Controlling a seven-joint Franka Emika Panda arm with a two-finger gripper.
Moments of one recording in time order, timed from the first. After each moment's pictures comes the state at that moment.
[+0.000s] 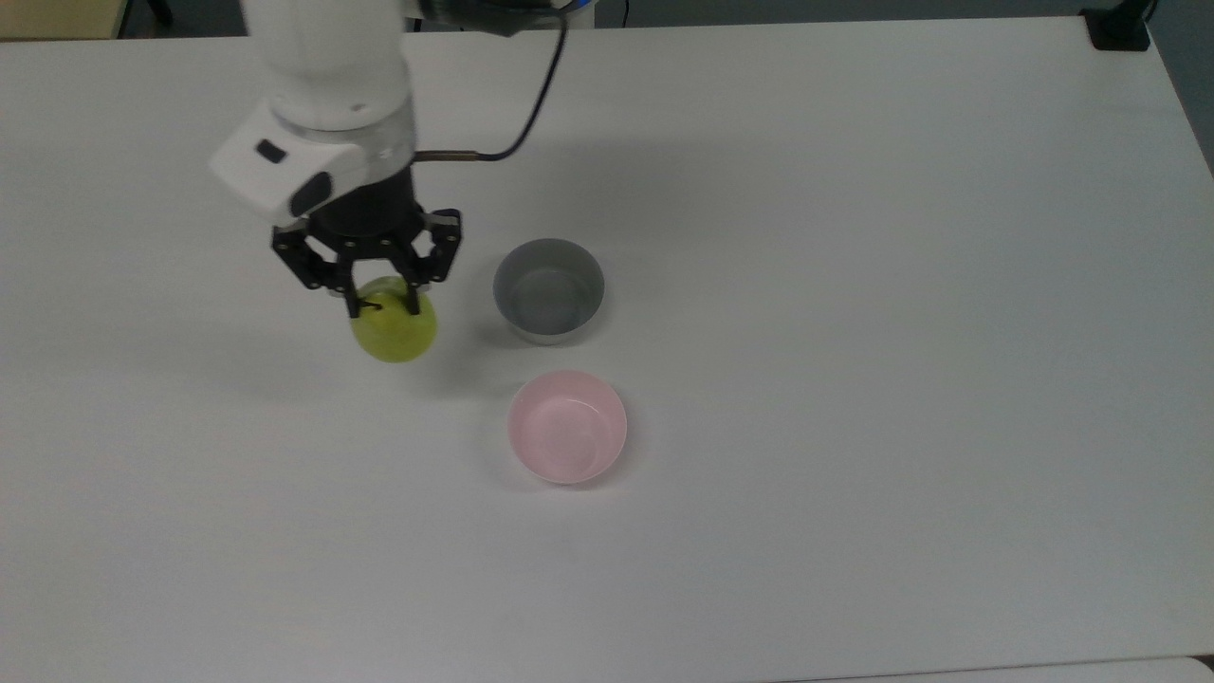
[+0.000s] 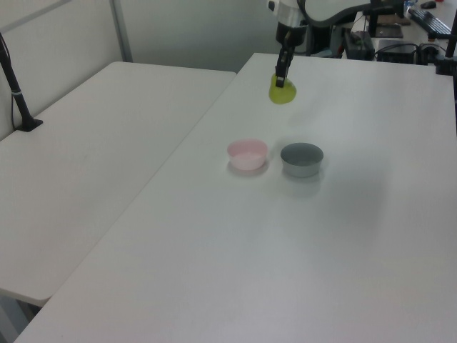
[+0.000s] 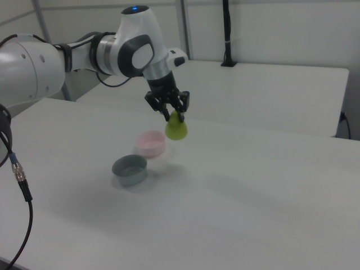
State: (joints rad) arm -0.05 0.41 -0.05 -1.40 -0.02 2.02 -0.25
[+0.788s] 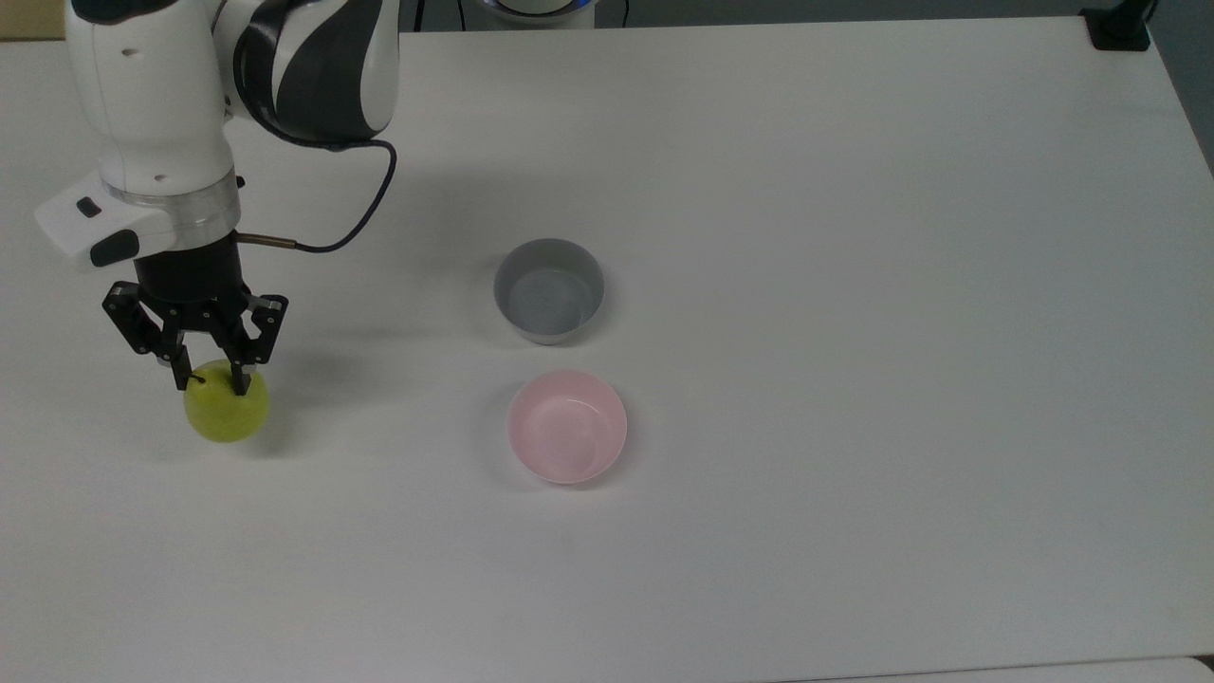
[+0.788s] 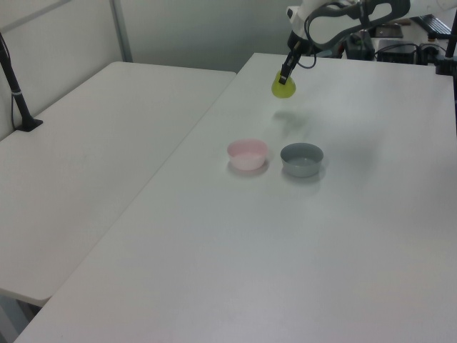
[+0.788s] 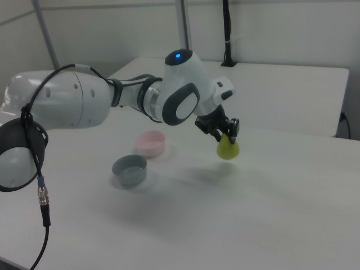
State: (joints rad) arm -0.23 0.55 -0.06 -1.46 0.01 2.44 -0.31
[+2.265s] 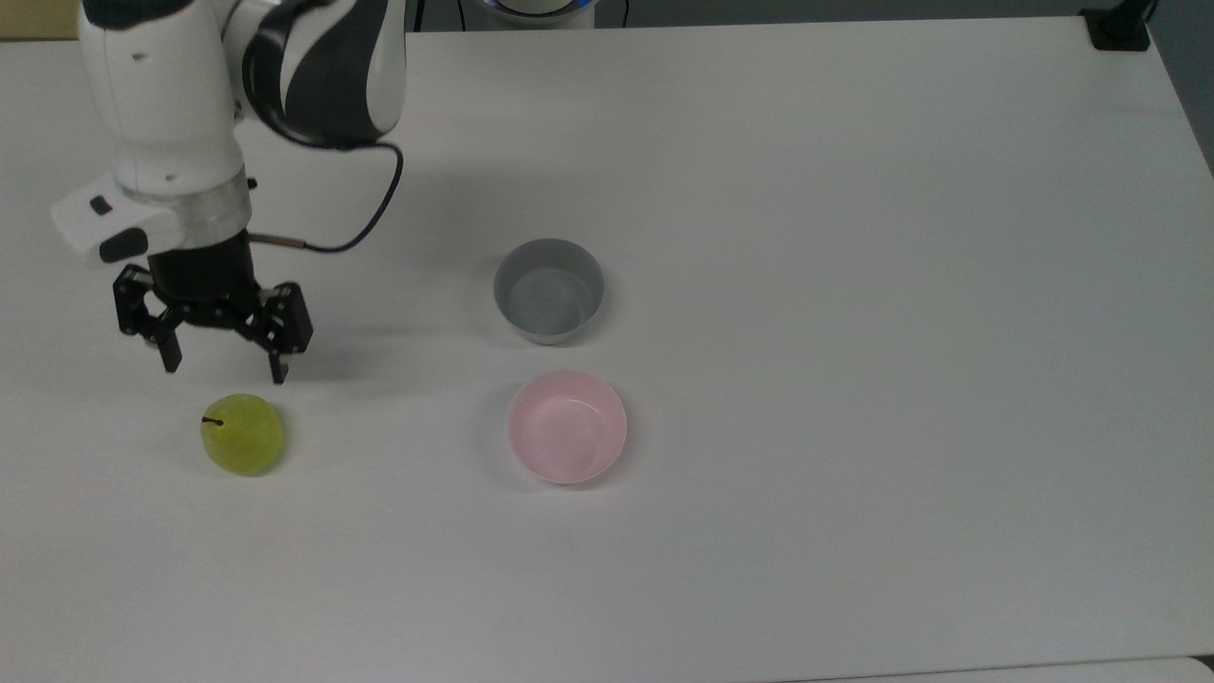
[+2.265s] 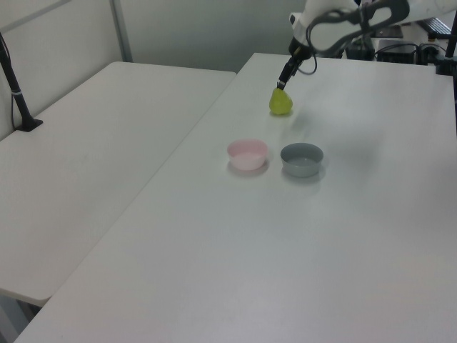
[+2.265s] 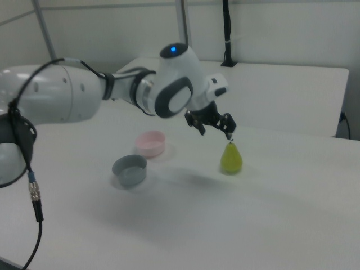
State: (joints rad) arm -0.22 0.51 -0.06 -1.50 0.04 2.41 -0.26
